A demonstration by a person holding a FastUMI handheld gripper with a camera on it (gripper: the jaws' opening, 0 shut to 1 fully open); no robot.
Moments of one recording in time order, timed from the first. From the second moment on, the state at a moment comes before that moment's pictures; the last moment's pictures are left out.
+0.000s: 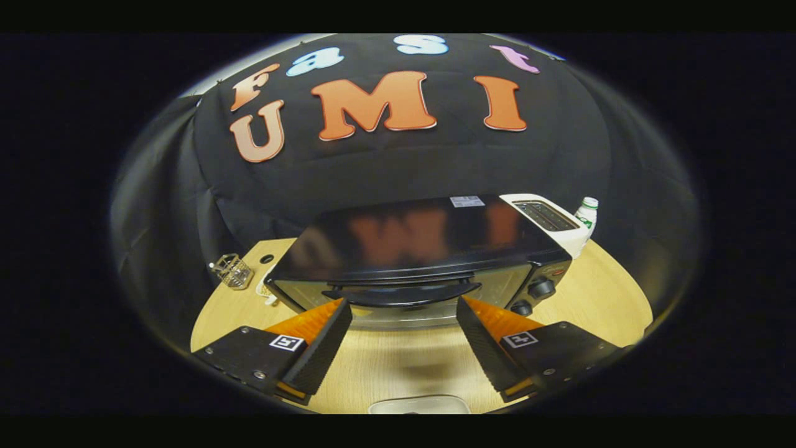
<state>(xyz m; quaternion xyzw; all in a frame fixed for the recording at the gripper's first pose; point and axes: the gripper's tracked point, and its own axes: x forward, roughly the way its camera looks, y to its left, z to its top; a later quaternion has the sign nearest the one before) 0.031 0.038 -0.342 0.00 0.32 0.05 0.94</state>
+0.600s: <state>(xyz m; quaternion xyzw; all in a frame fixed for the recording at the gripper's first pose) 0.069 0.017 -0.140 -0.02 0.17 0.04 0.98</state>
